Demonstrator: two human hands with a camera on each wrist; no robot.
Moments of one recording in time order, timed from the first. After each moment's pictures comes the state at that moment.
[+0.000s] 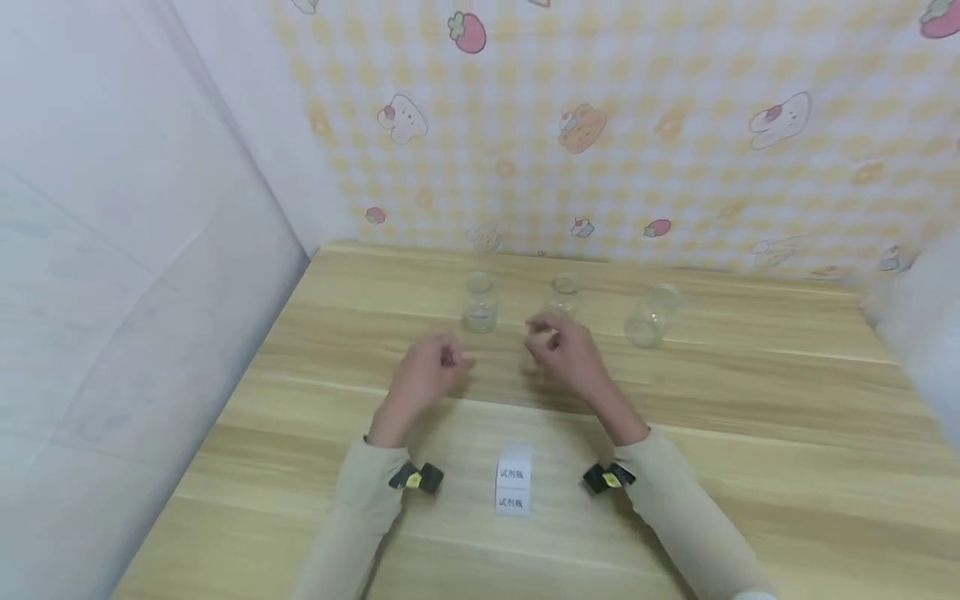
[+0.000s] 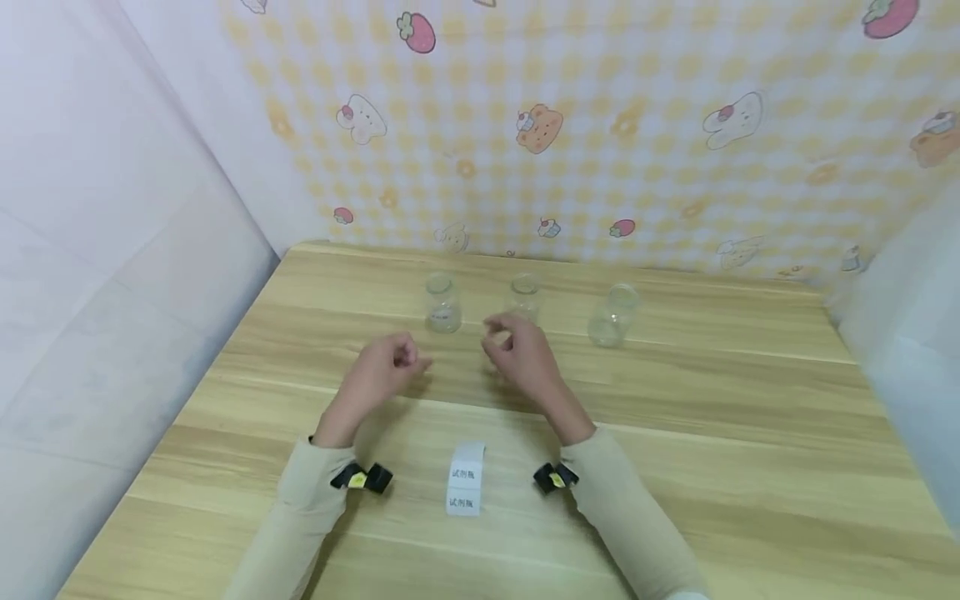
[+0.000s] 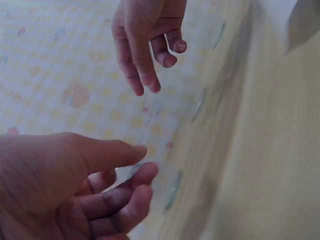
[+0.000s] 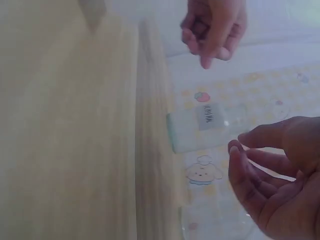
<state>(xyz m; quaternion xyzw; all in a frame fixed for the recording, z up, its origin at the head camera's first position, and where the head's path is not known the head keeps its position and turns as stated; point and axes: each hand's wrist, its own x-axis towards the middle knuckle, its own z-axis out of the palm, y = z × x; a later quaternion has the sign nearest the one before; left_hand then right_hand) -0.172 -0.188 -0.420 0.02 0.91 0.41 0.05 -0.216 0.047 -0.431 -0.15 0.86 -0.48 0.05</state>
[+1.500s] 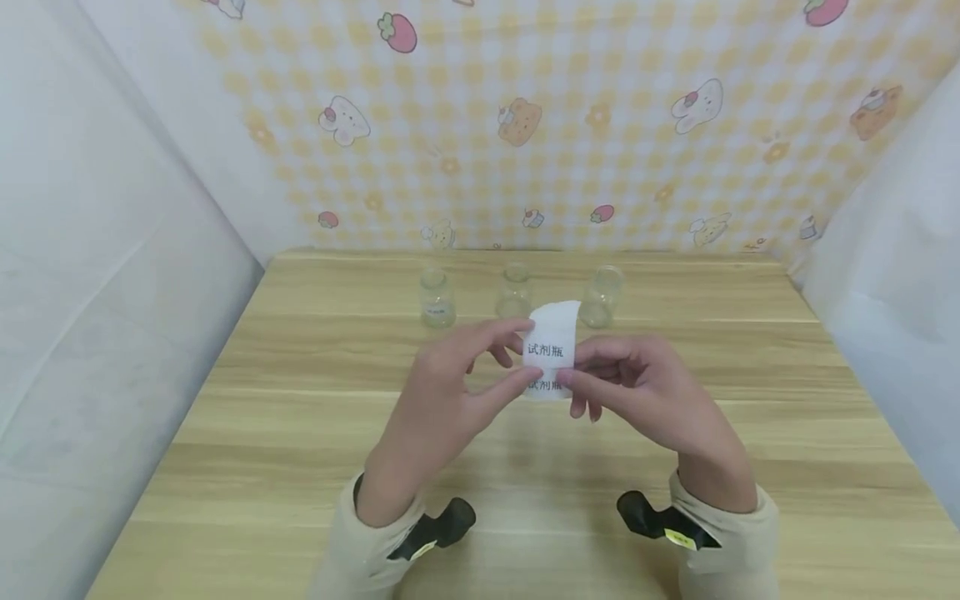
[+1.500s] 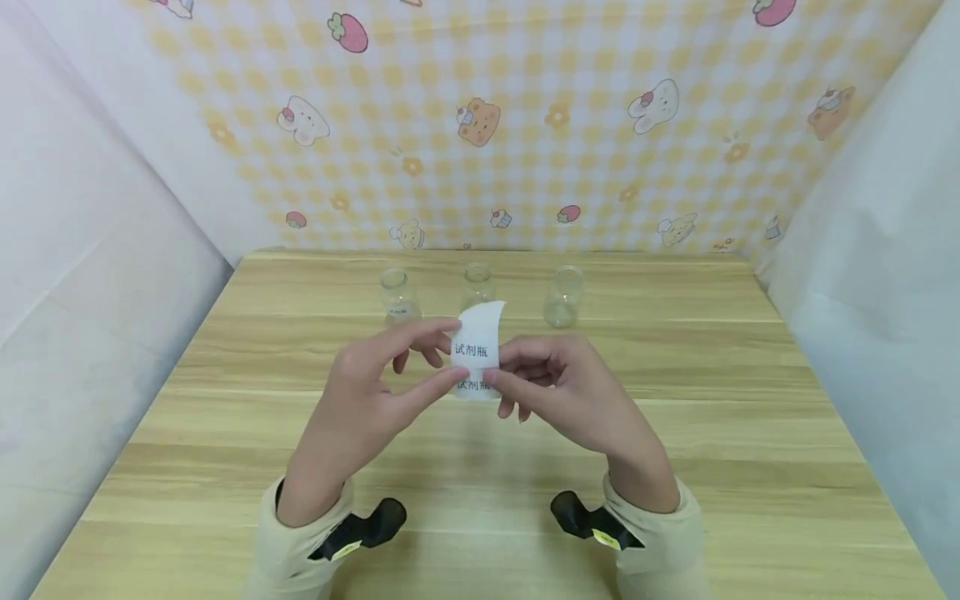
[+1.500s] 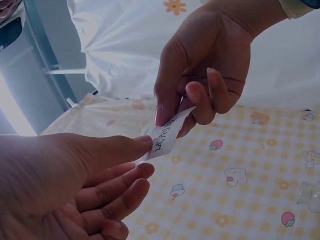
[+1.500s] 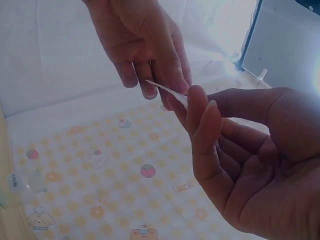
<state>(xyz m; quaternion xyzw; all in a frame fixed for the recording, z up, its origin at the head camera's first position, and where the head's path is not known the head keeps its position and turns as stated) -0.097 -0.093 -0.305 0.33 0.80 0.47 -0.20 -0.104 0.145 -0.306 -0.31 0.72 -0.61 0.05</state>
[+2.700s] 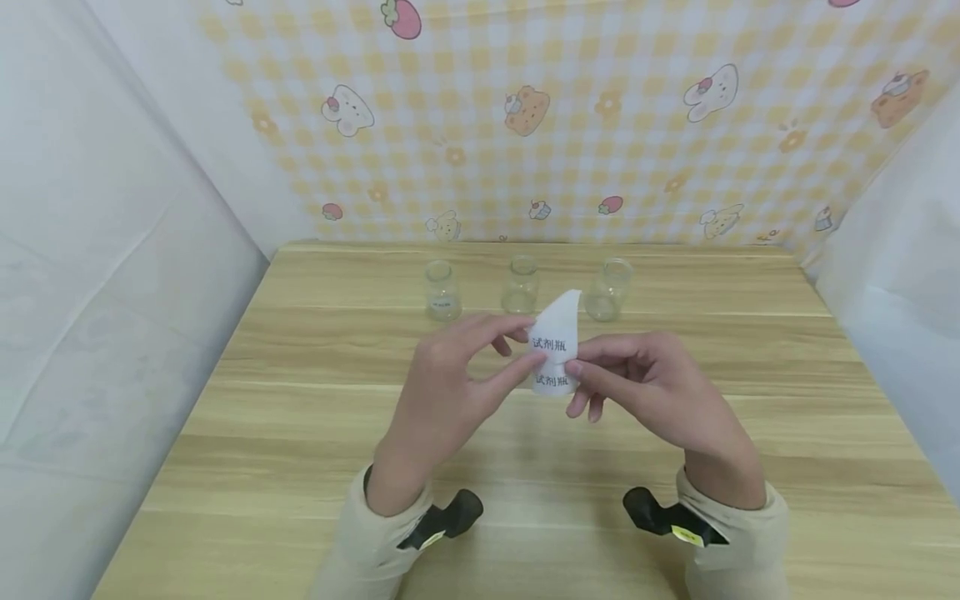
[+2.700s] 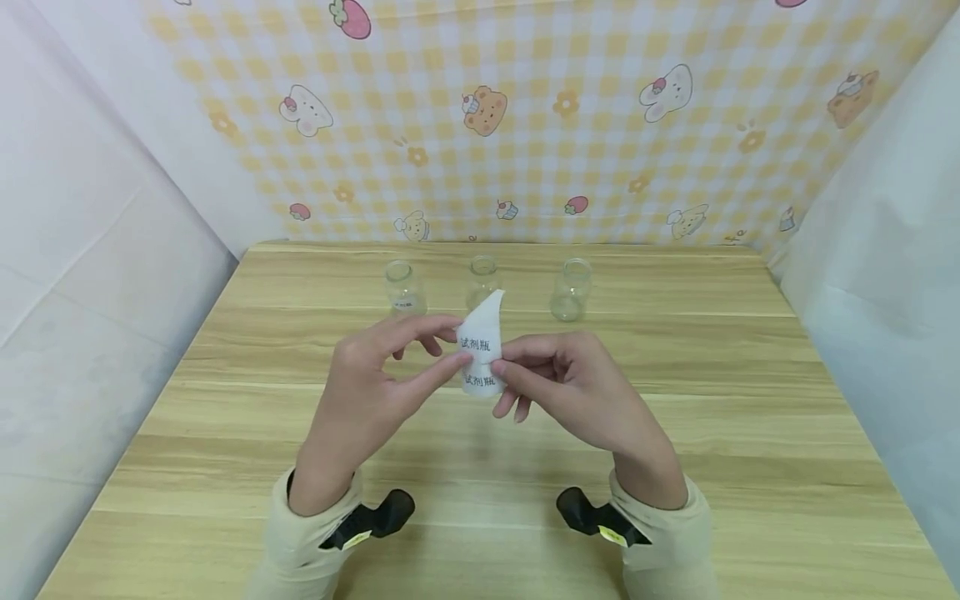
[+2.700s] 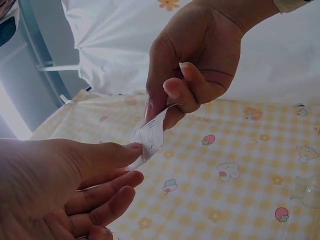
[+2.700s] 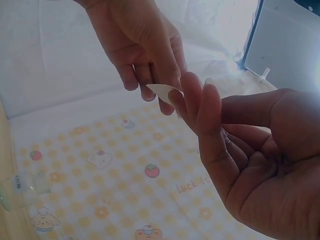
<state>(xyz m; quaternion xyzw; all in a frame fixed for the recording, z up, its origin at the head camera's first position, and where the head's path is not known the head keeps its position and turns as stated) -0.104 -0.090 -0.307 0.31 0.80 0.46 -0.22 -0.106 0.144 -0.308 -0.31 0.71 -0.64 0.07</state>
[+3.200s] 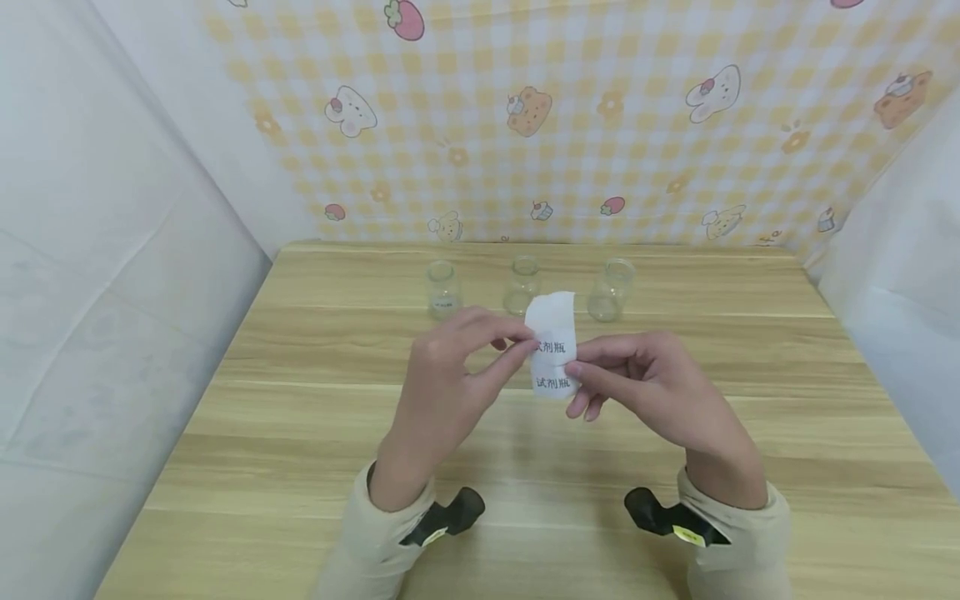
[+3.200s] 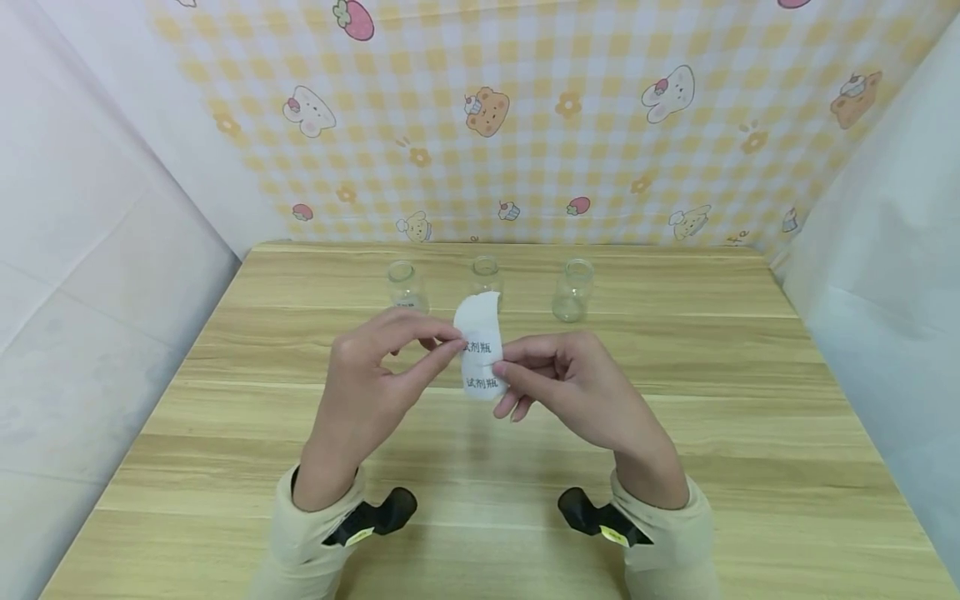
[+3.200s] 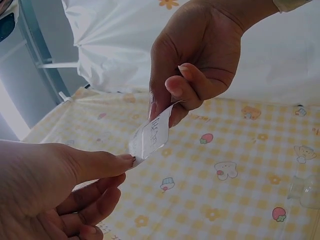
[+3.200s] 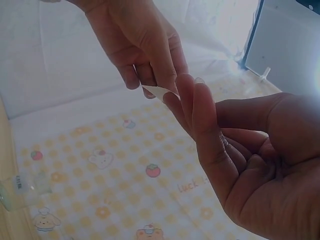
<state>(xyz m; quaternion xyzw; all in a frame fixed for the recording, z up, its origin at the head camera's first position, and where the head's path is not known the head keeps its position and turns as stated) -0.107 -0.091 -0.307 0.31 0.79 0.47 -0.25 -0.107 0.143 -0.306 -0.28 0.71 -0.64 0.09</state>
